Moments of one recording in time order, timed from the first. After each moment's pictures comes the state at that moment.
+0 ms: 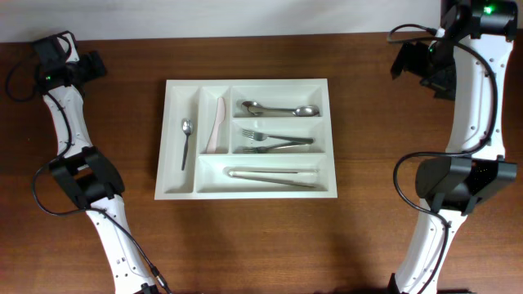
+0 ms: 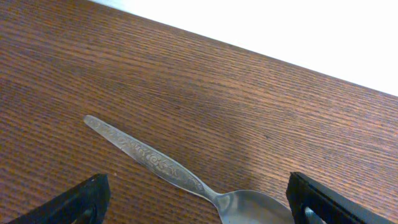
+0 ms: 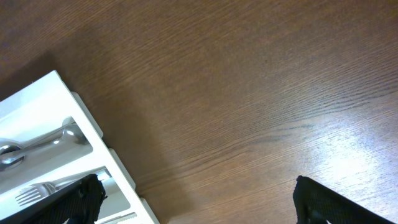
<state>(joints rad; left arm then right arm) 0.39 3.01 2.92 -0.65 0.16 -0.01 -0.16 2.29 2.61 -1.64 -0.06 0.41</state>
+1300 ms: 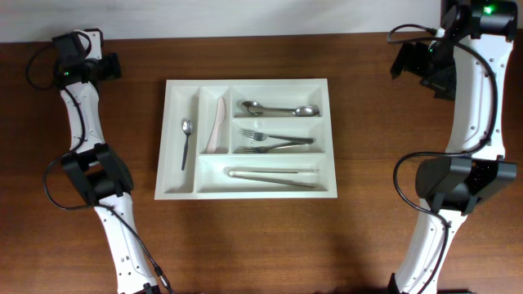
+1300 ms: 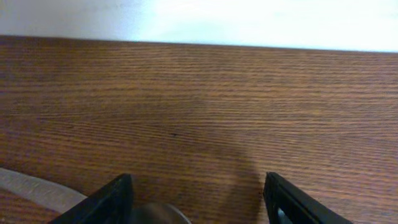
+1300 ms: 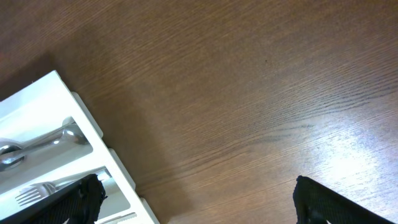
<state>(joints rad) 0.33 3.02 2.91 -0.65 0.18 0.19 -0.16 2.29 2.61 -1.64 -0.06 0.41</state>
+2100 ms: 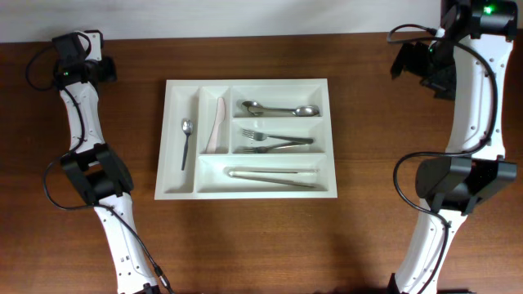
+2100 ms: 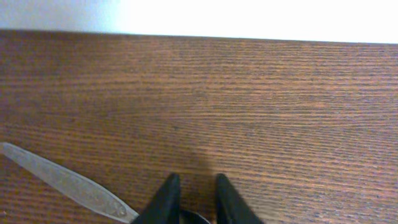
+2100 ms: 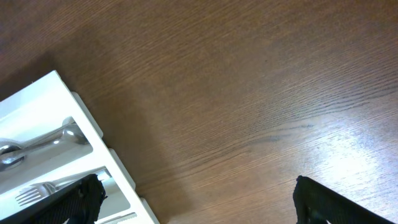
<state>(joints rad) 0.33 3.02 2.91 -0.66 0.18 0.20 -0.16 2.29 2.61 -1.64 -0.06 0.41</state>
